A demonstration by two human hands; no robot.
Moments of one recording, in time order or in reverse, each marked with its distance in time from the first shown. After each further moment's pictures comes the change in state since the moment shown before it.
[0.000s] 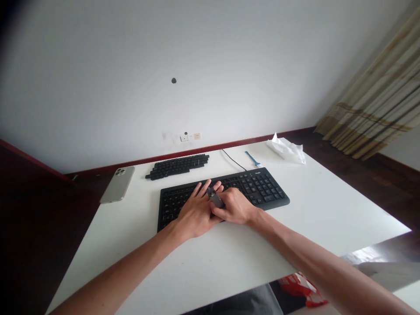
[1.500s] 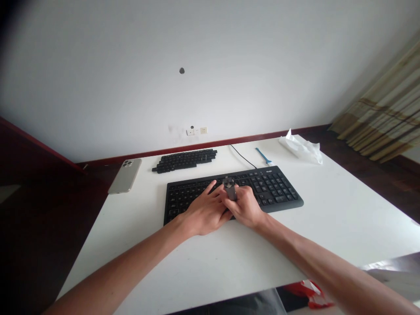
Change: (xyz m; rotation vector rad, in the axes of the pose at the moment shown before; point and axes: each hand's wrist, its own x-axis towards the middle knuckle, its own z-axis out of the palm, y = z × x) left_hand 0.007 0.002 -0.015 -0.054 -0.119 0.186; right_hand -0.002 -0.009 0.012 0.166 0.381 0.159
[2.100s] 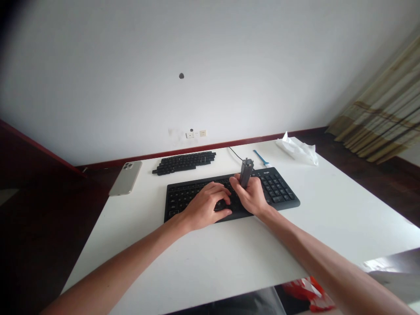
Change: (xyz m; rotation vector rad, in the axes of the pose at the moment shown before) left_hand 0.006 -0.006 -0.009 -0.450 0.233 -0.091; right_hand 0.012 0.017 -0.018 0.134 0.148 0.138
